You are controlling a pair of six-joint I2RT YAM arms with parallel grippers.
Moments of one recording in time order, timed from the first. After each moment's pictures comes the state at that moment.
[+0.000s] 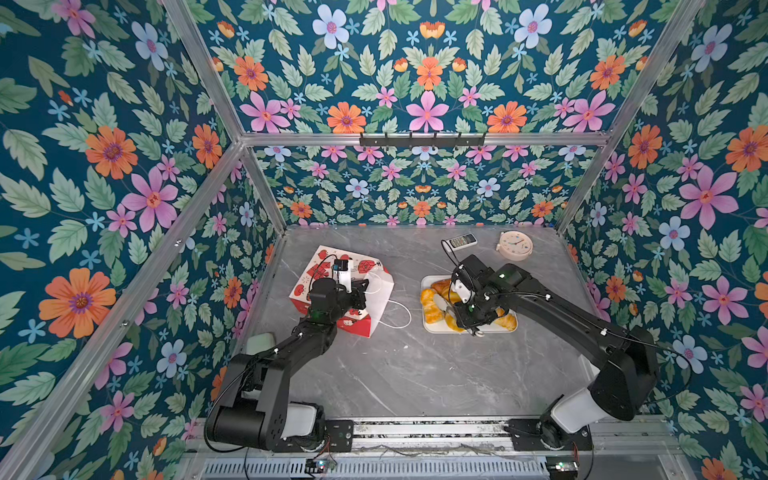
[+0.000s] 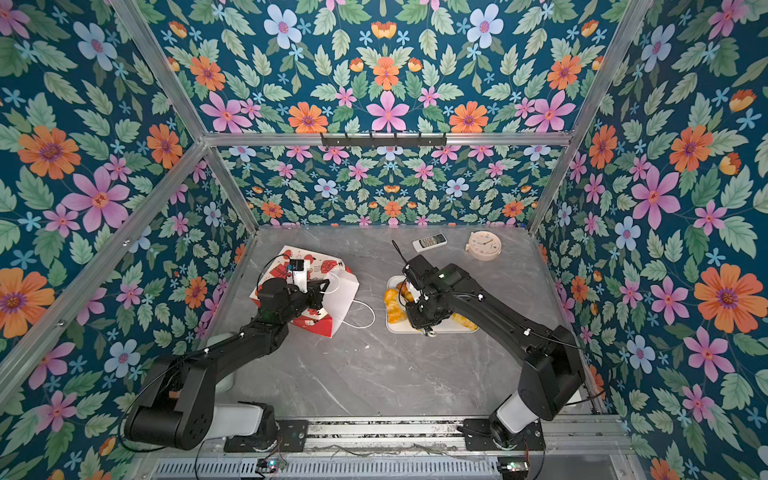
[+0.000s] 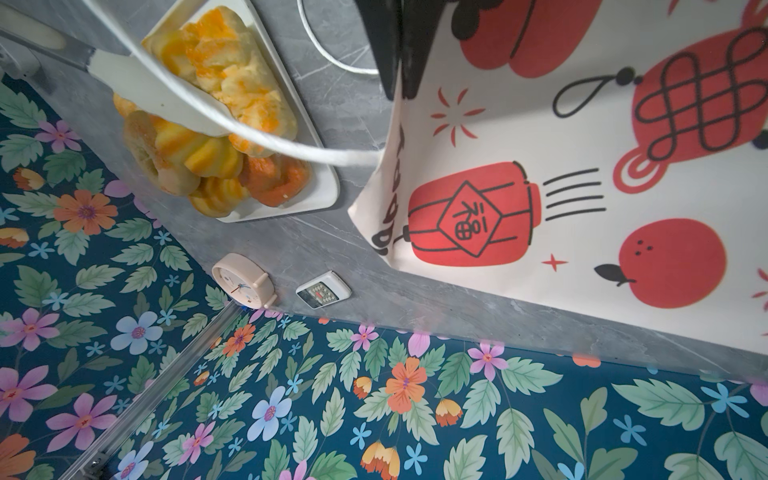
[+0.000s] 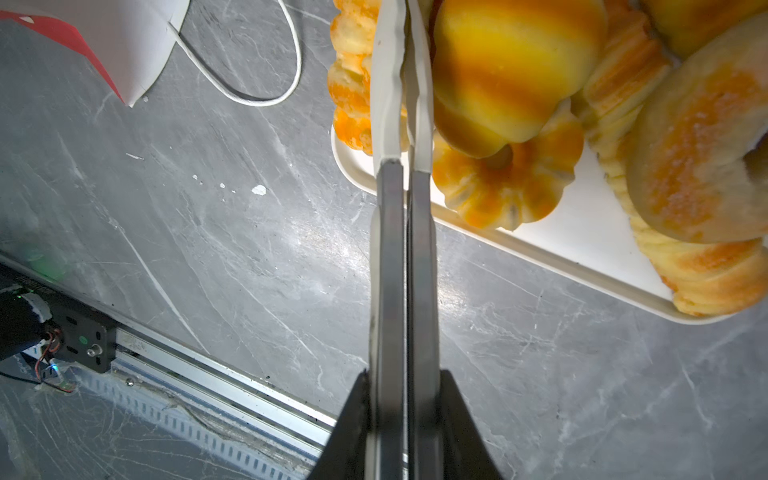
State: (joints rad) left arm -0.21 1.35 0.52 0.52 0.35 -0.28; right arm 0.66 1.56 1.36 -1.11 -0.11 0.33
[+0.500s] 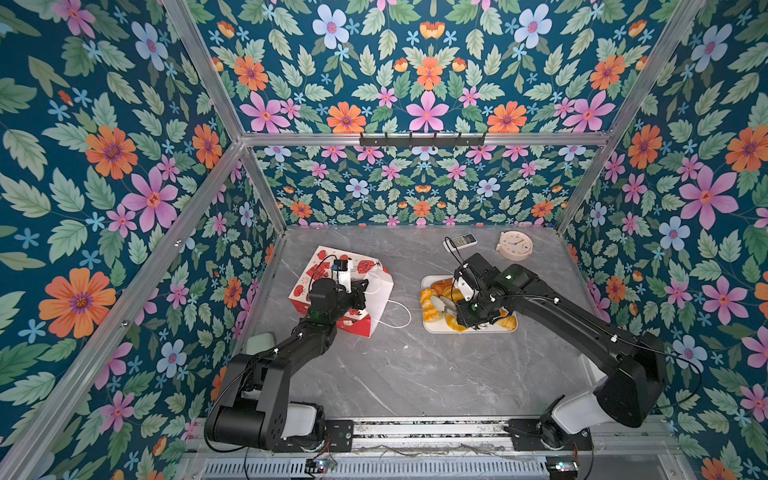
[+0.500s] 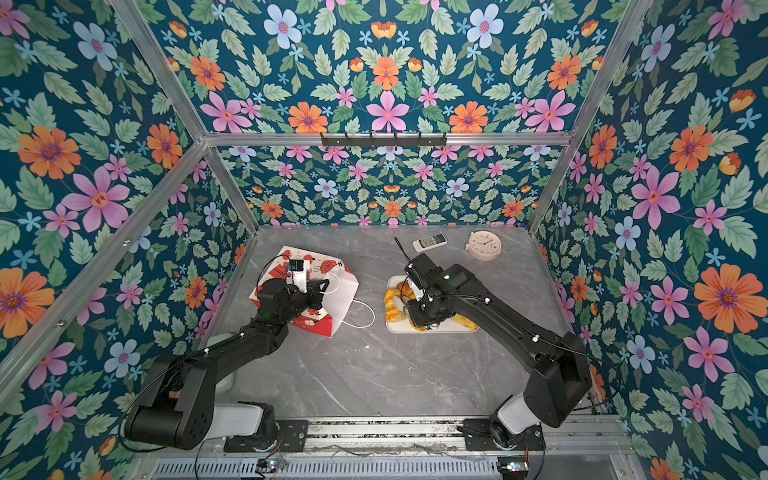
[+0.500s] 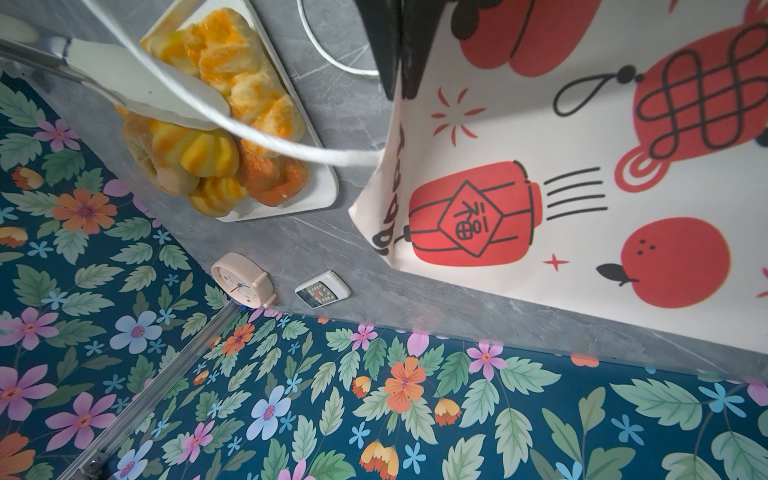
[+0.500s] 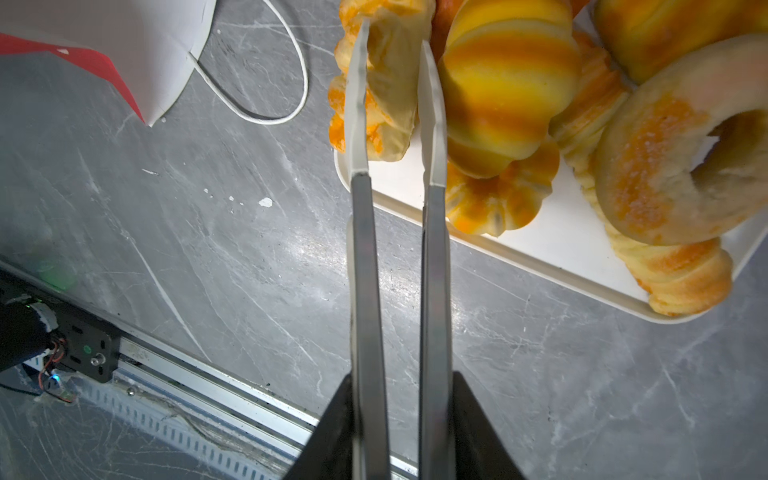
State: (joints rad) left arm -0.21 1.35 0.52 0.52 0.35 -0.28; right arm 0.66 1.49 1.35 -1.10 -0.08 0.34
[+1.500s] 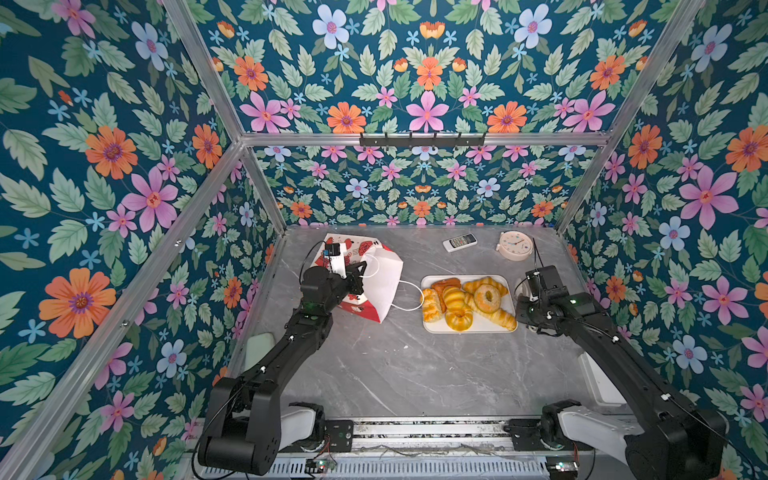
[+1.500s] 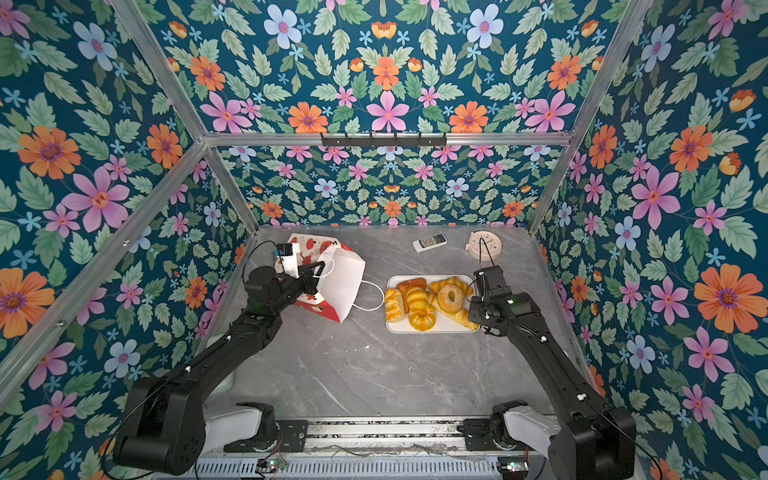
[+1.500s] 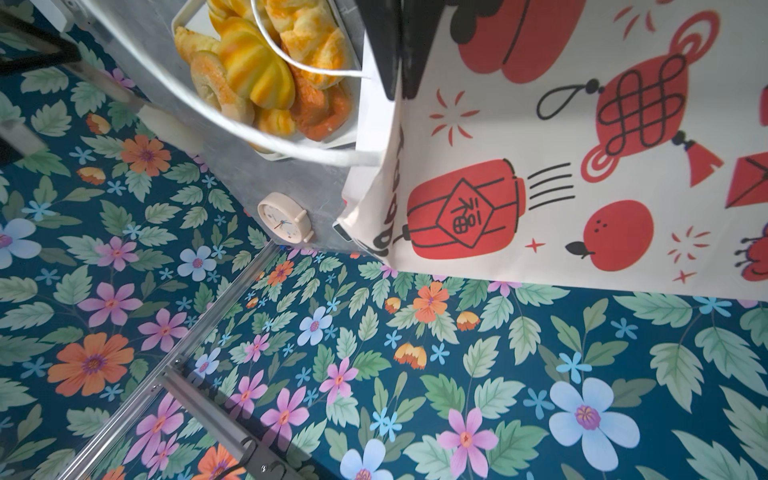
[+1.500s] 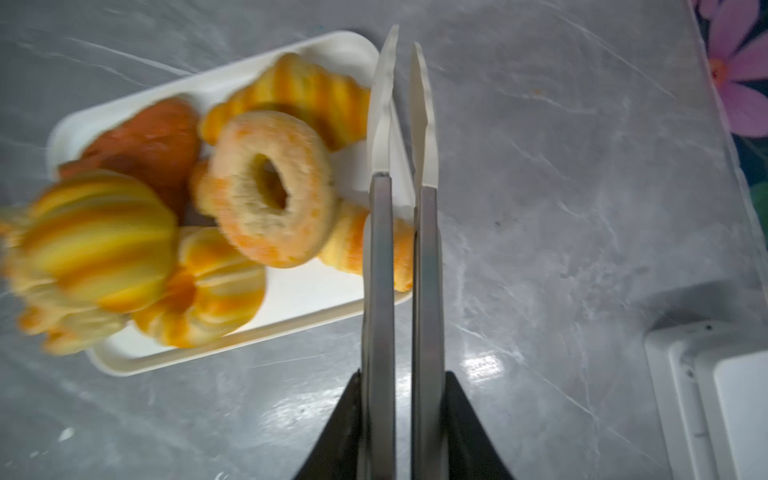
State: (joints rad) left arm -0.21 1.22 0.67 0.41 0.36 -0.38; right arm 0.20 1.15 0.93 -0.91 0.16 0.47
